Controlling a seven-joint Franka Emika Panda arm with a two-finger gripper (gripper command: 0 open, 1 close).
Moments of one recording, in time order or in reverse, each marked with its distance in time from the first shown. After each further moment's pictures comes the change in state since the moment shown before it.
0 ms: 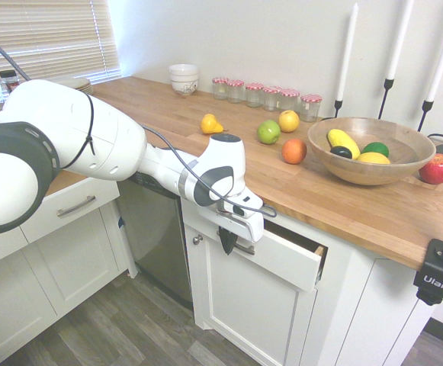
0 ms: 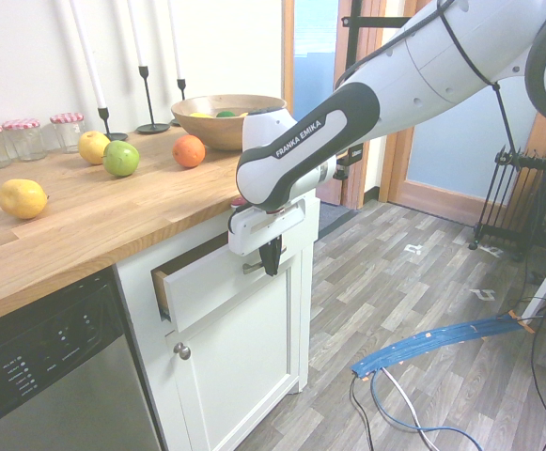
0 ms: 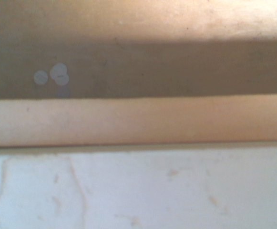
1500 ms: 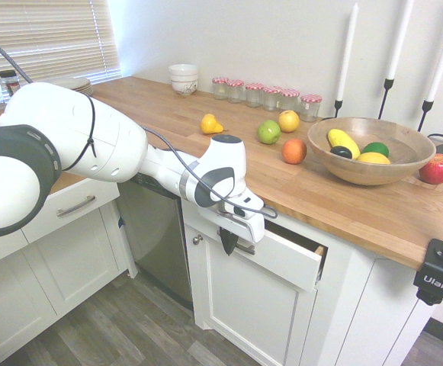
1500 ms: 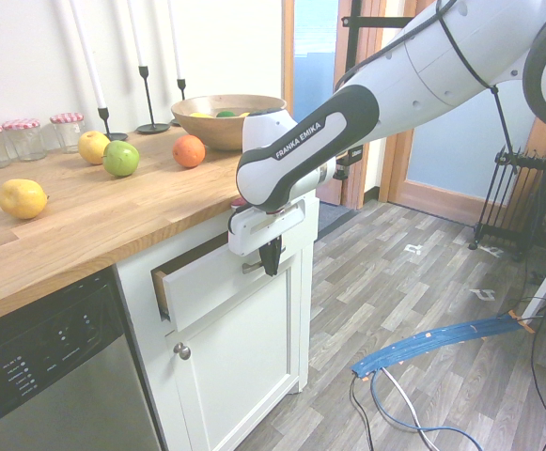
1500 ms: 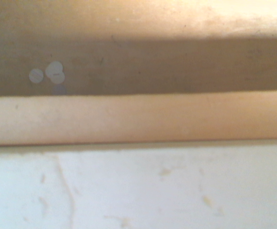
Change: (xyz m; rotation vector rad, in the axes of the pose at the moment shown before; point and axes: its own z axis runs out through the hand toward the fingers) arm 0.002 0.001 0.003 0.000 0.000 0.002
